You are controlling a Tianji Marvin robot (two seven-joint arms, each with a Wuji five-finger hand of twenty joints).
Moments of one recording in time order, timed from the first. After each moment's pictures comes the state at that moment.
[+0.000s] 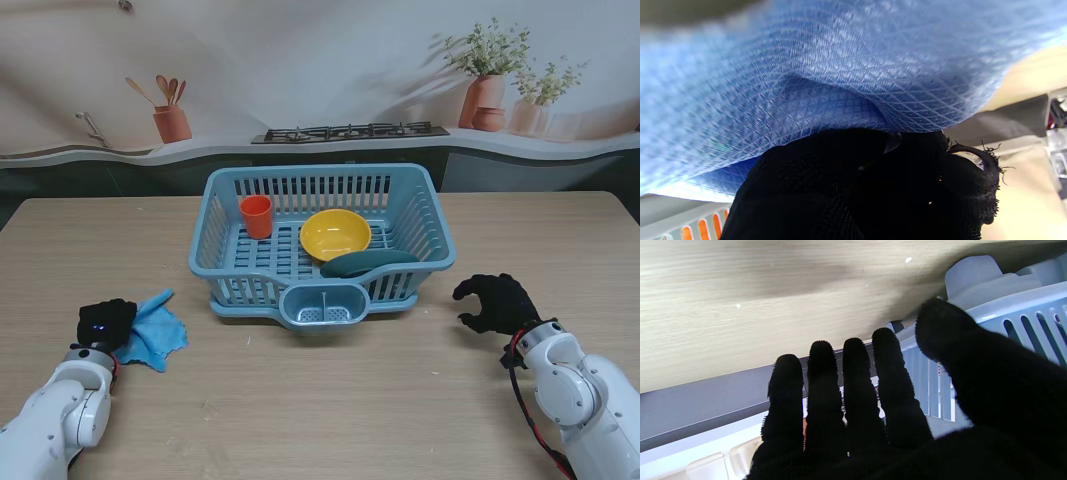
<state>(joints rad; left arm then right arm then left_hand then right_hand) 1.65 -1.03 -1.38 -1.28 1.21 0.13 0.32 -1.68 -1.07 1.52 -1.45 -0.85 -0.33 -0.09 1.15 -0.62 0.93 -0.15 0.93 0.29 0.98 0.49 0.99 0.49 0.70 0.62 0.96 0.55 1.20 0.96 0.75 0.66 1.53 0.89 0.57 -0.81 1.08 -0.18 0.78 0.11 0.57 0.28 0.71 0.15 0.62 0.34 0.60 0.14 0.55 0.35 0.25 0.17 1.10 0.45</state>
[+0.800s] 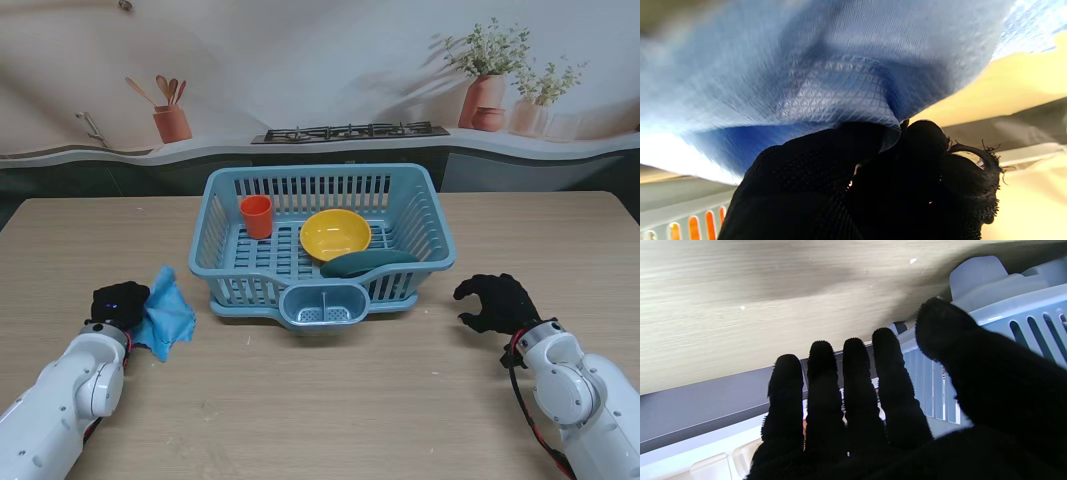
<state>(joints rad) 1.56 -1.03 -1.33 -1.30 1.18 0.16 0.19 -1.68 -1.07 1.51 -1.44 -0.85 -0.31 -0.09 1.14 -0.62 0.91 -0.15 0.93 0.24 0.93 0.45 0.99 0.49 0.70 0.62 0.96 0.55 1.20 0.96 0.75 0.66 1.53 0.89 0.57 -0.81 1.08 -0.18 0.78 0.11 0.57 0.28 0.71 0.15 0.62 0.34 0.60 0.14 0.55 0.35 0.25 0.17 1.10 0.45</state>
